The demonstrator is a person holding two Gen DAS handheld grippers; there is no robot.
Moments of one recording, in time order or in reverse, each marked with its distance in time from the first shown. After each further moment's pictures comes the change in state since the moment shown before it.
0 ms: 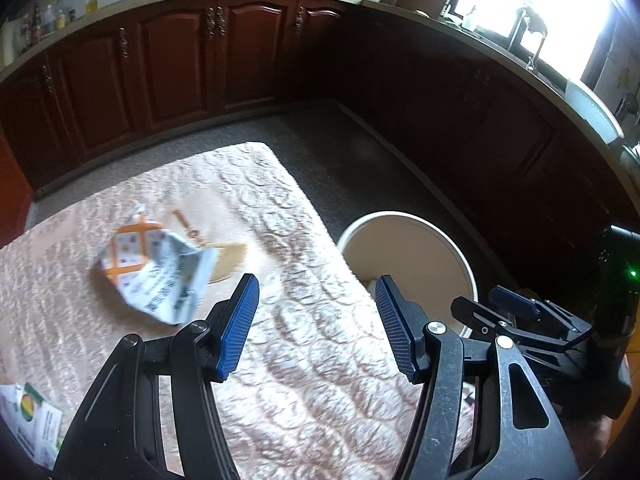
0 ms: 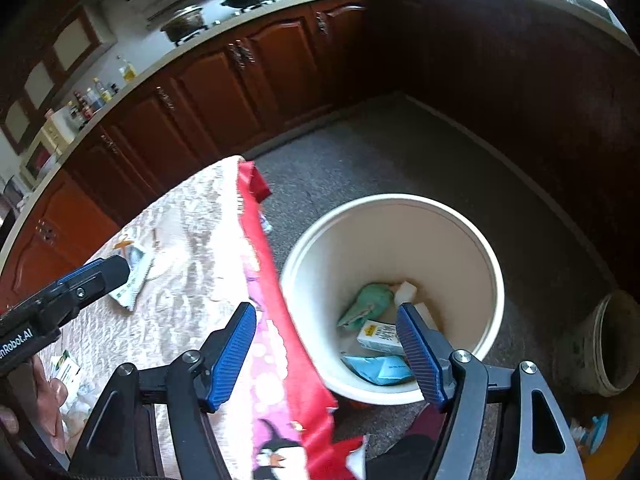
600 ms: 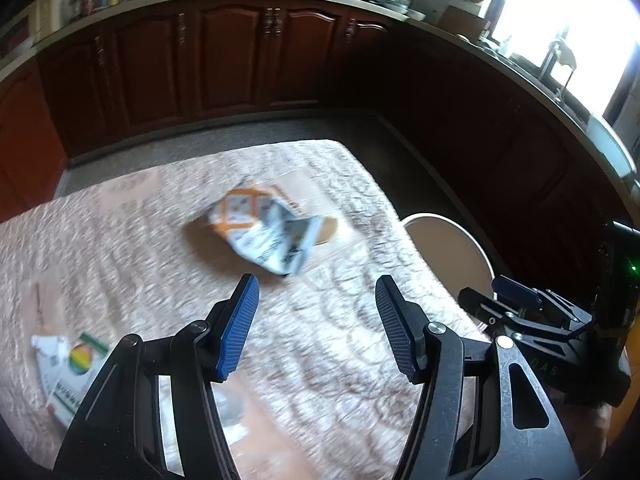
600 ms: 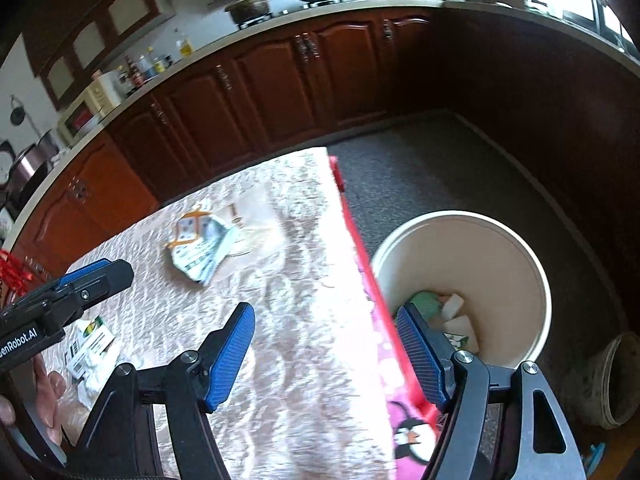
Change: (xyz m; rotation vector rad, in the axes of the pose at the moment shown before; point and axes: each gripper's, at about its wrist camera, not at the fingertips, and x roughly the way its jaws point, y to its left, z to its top) left arm -0.067 0.074 -0.028 -0.119 -0.014 0.068; right arm -0.008 0.087 -0.013 -0.154 0.005 0.091
